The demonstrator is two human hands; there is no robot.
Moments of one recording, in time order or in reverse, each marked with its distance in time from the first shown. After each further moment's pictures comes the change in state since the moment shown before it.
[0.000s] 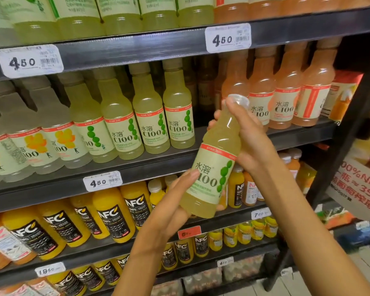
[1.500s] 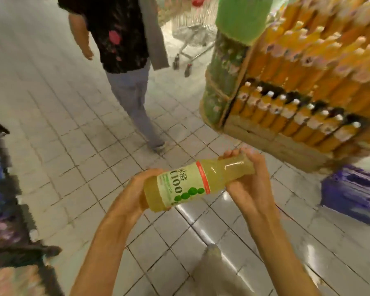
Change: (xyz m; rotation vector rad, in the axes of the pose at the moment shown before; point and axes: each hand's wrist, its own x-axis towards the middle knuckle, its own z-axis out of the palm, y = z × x) left_hand -0.248 -0.238 0.197 0.514 -1.421 -0.968; right_hand -0.609 0.157 0.130 0.228 1.537 -1.501
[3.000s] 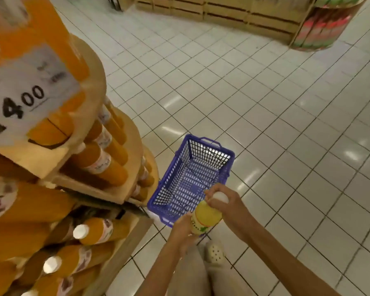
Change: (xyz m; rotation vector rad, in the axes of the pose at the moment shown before) left_hand 0.563 -0.410 1.111 1.072 -0.928 -0.766; right_hand 0.111 -0.846 -0.677 -0.376 1.279 -0.630
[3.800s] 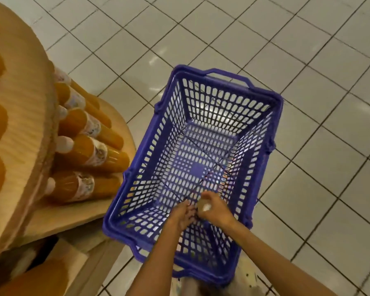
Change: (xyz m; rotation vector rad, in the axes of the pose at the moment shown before) left_hand 0.449 -0.086 -0.065 0.039 0.051 -0.306; right_hand 0.302 0.396 -0.003 -0.442 -0.018 0.381
